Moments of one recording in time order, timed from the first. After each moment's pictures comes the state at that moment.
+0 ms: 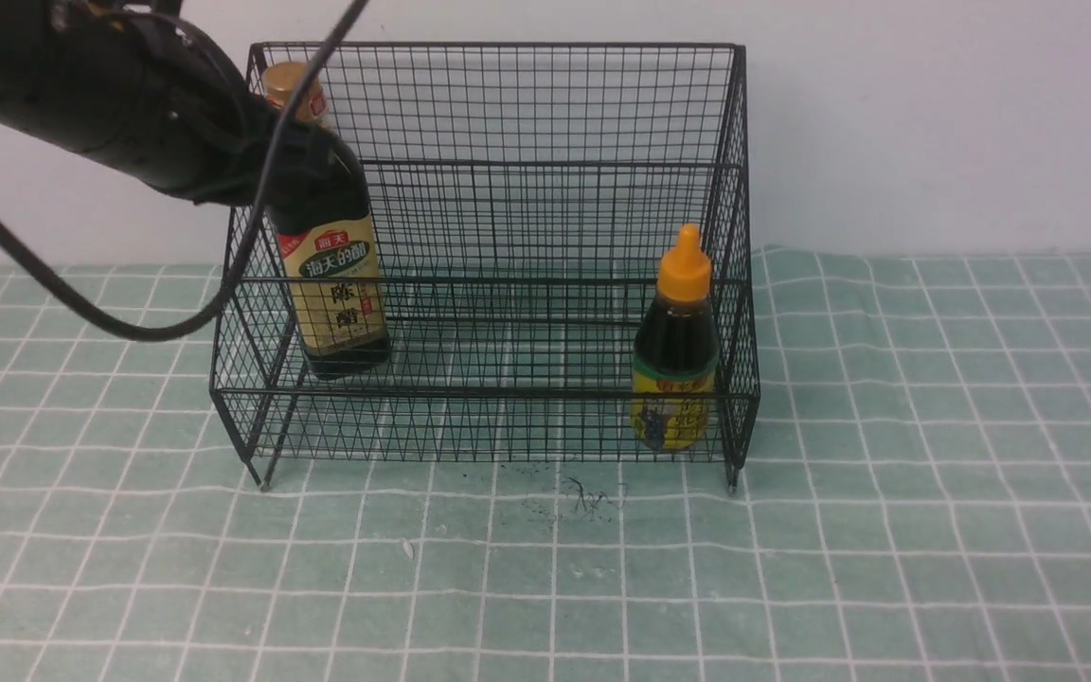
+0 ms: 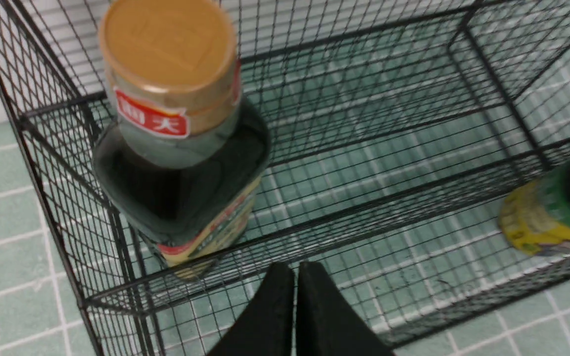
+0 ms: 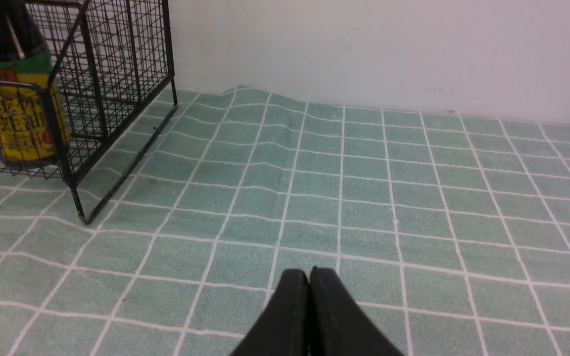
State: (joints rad) right arm 0.06 -0.01 0.02 -0.02 0.37 -0.01; left arm -0.15 1.58 -1.44 -0.32 0.79 0.26
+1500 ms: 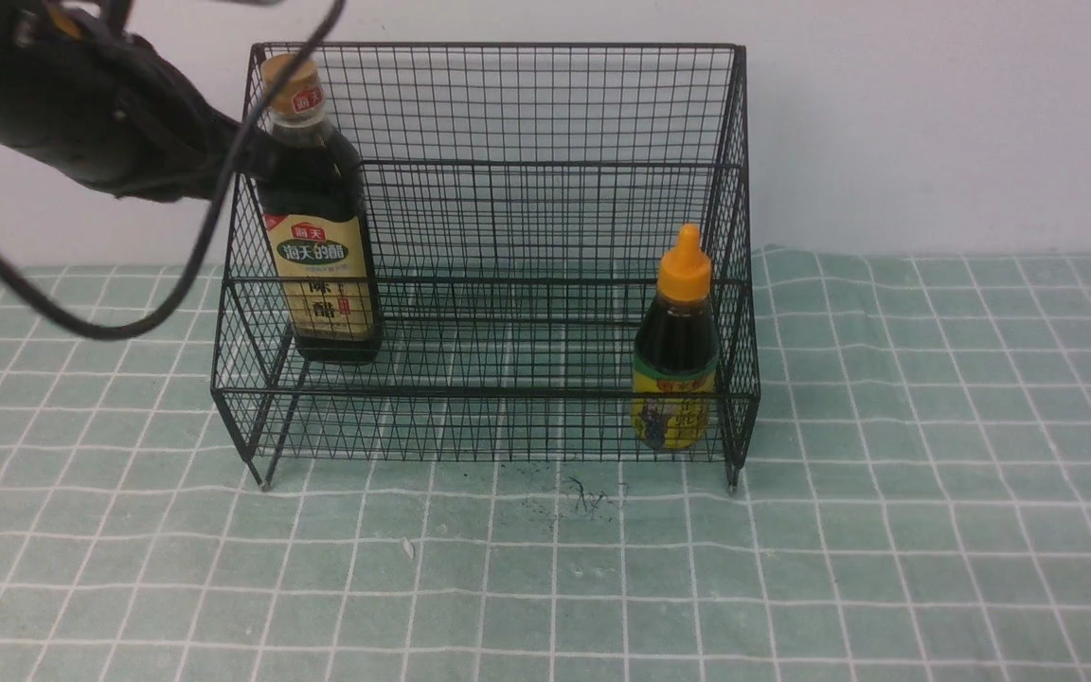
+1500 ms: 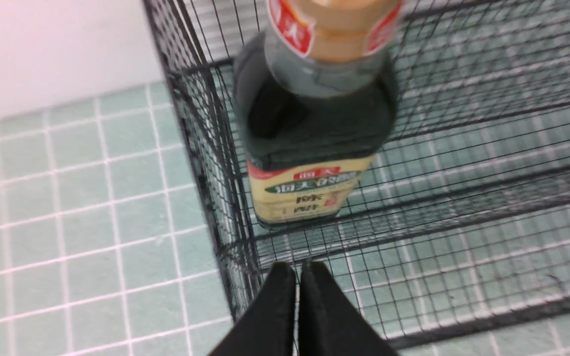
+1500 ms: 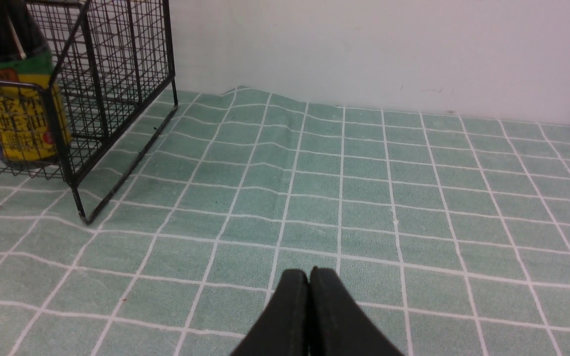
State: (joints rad) right arm 0.06 -0.01 0.02 -0.02 0.37 -0.01; left arm -0.15 1.45 -1.41 -0.06 0.84 0.09
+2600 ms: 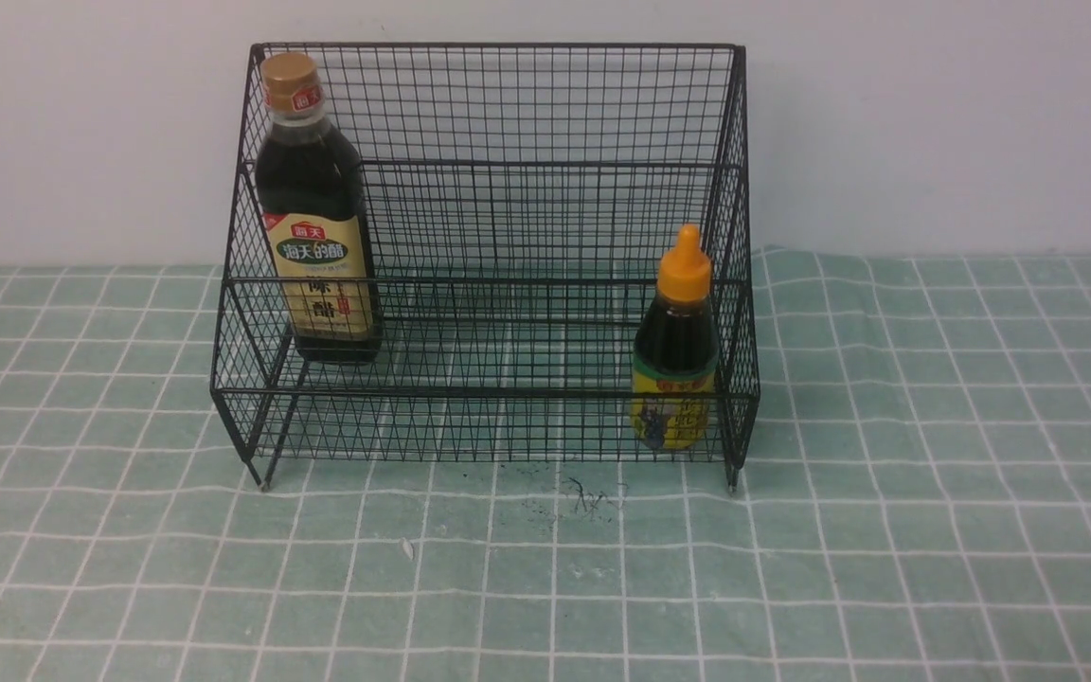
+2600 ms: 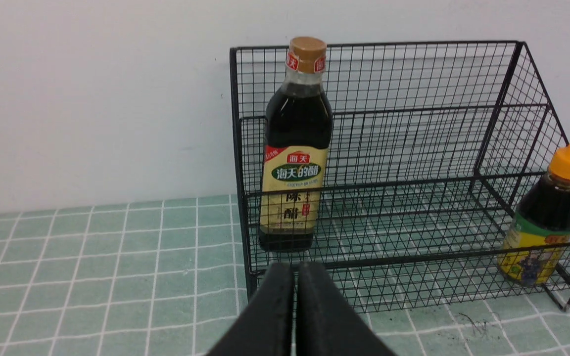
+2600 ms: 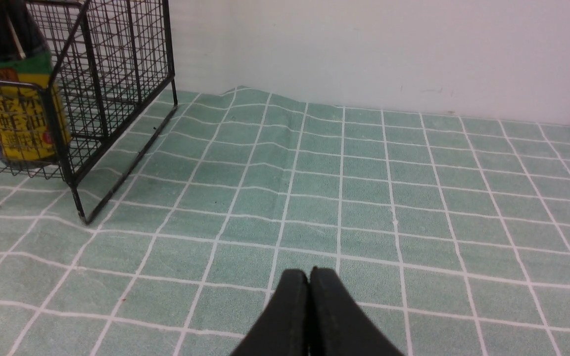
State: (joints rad) right arm 0.06 -0.01 0.02 -0.02 0.37 -0.01; left arm -0.15 0.35 -0.65 -0.07 0.61 -0.02
